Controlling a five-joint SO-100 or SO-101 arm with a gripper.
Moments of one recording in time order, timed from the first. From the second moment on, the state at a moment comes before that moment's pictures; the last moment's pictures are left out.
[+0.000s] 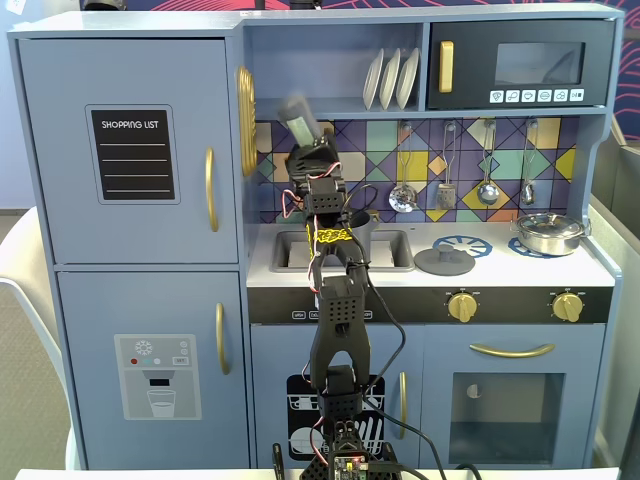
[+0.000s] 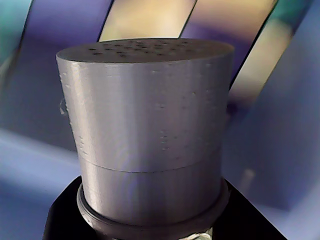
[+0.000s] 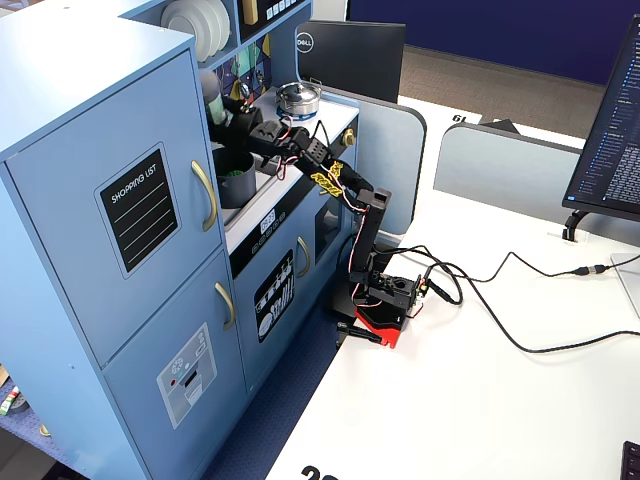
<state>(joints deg) -3.8 103.4 65.0 29.8 71.1</state>
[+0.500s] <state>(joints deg) -1.5 103.4 64.7 34.0 52.8</state>
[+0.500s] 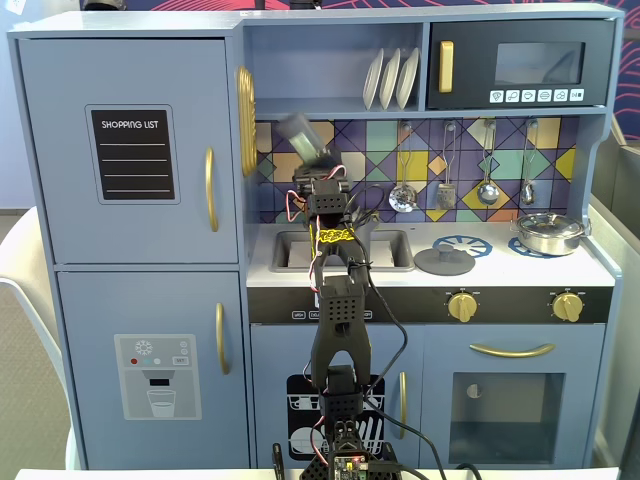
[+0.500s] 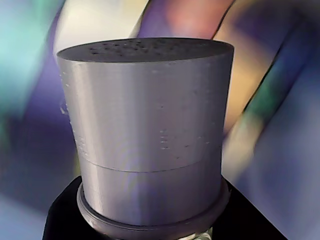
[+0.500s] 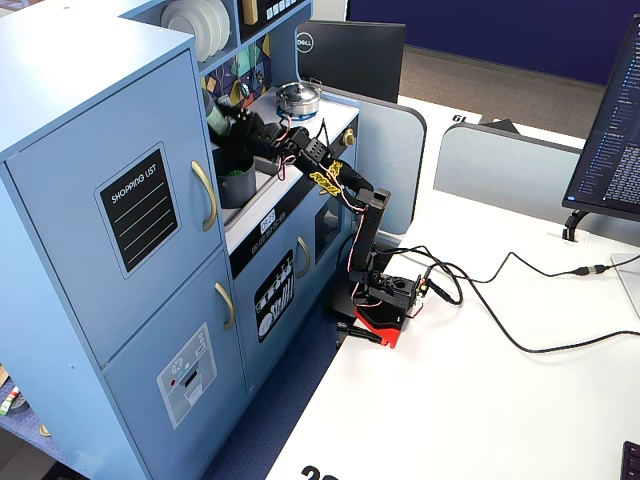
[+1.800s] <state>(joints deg) 50.3 91.8 81.5 6.5 -88.2</state>
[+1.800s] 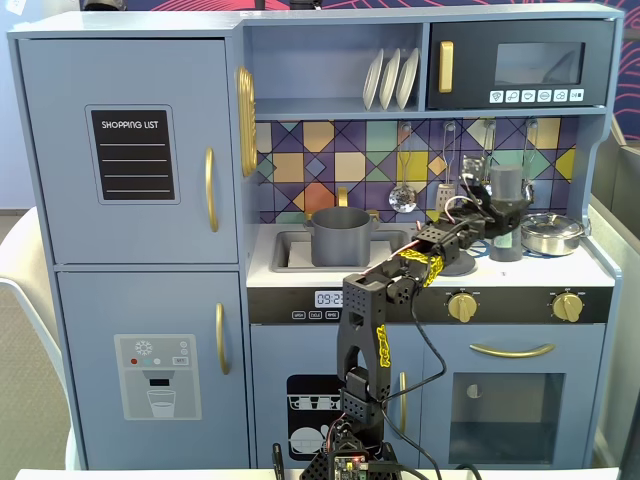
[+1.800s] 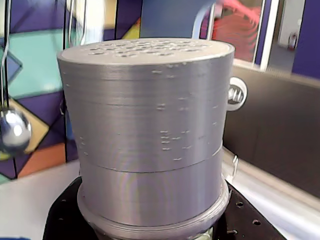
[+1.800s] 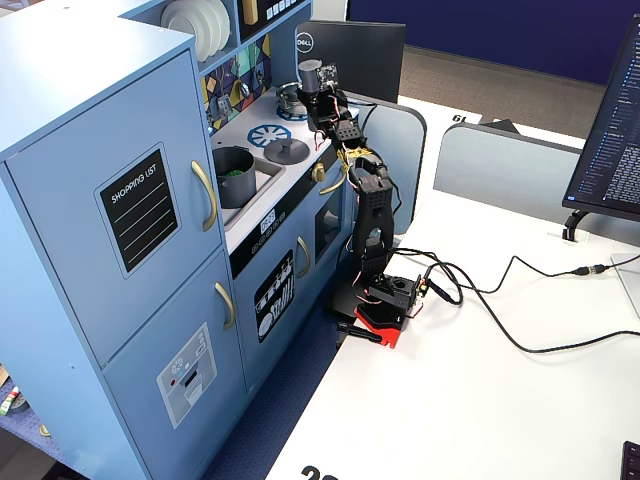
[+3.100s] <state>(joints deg) 53.7 120.7 109.4 15.3 -95.5</state>
